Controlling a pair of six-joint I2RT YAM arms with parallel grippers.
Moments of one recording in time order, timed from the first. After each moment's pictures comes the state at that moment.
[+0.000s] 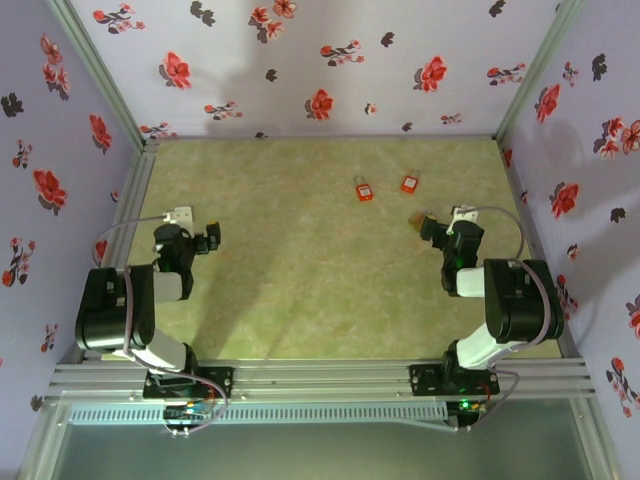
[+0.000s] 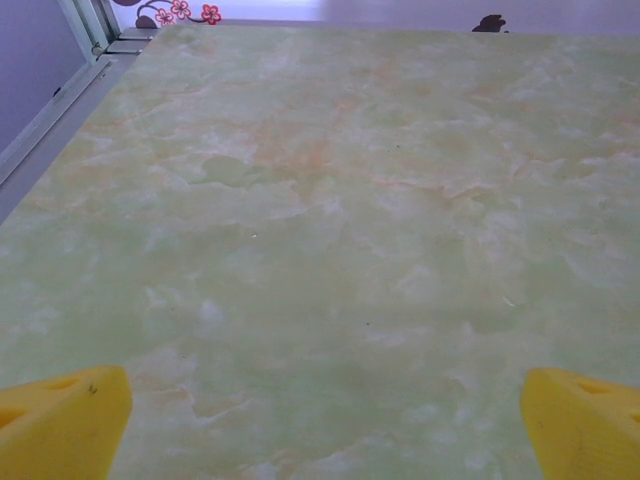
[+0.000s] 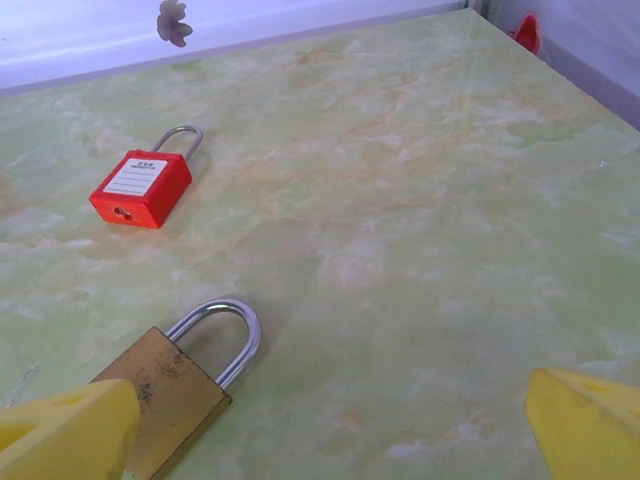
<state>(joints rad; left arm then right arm) 0.03 1.51 0.38 0.74 -0.01 0.00 -0.01 1.54 0.39 0.75 0.12 0.13</state>
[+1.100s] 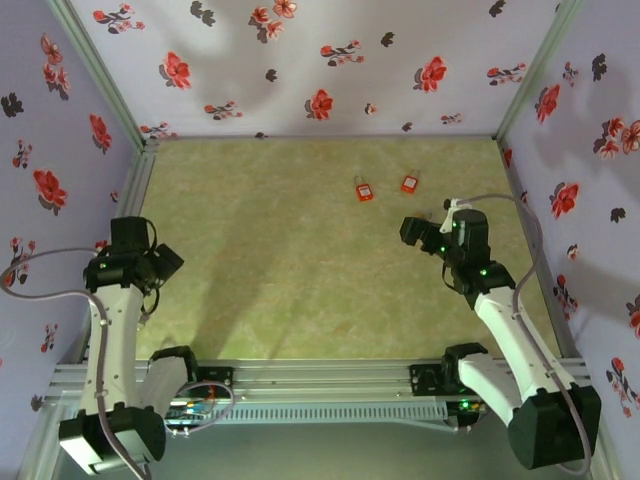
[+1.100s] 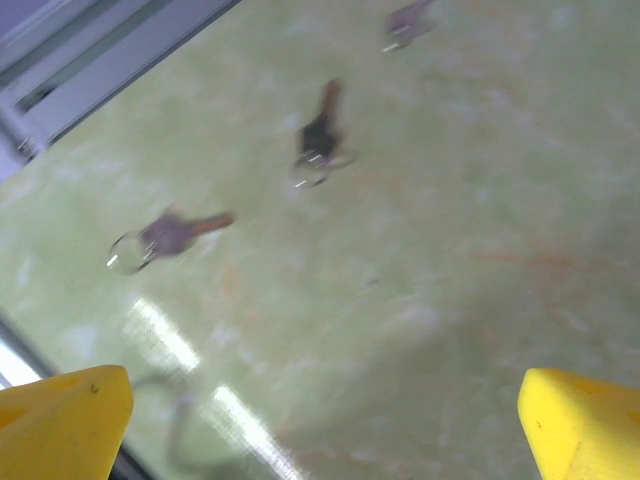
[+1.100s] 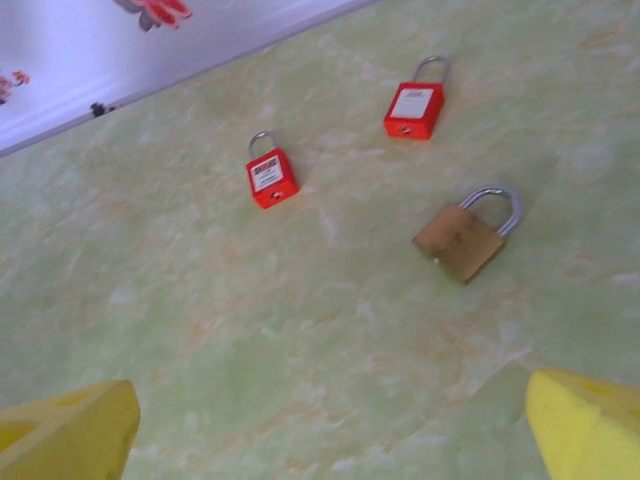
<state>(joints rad) 0.16 0.90 0.93 -1.20 -0.20 -0.71 0.18 0.90 0.65 -0.32 -0.11 0.40</state>
